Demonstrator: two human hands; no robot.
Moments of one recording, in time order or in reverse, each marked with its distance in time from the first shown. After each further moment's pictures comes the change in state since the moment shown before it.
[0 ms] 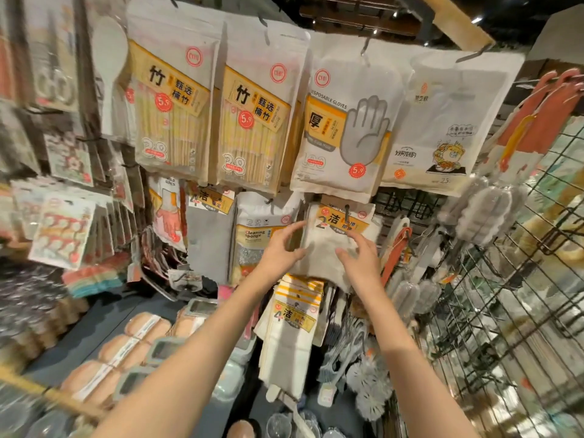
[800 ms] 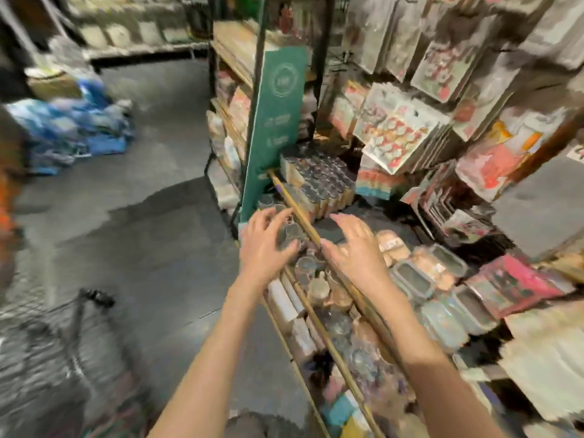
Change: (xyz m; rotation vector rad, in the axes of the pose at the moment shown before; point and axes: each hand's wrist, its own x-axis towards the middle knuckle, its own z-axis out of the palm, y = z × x) left_hand -0.426 -0.158 -0.348 0.762 0.712 -0.515; right_hand -0.322 -0.182 0.354 -0.203 -0.839 -0.793
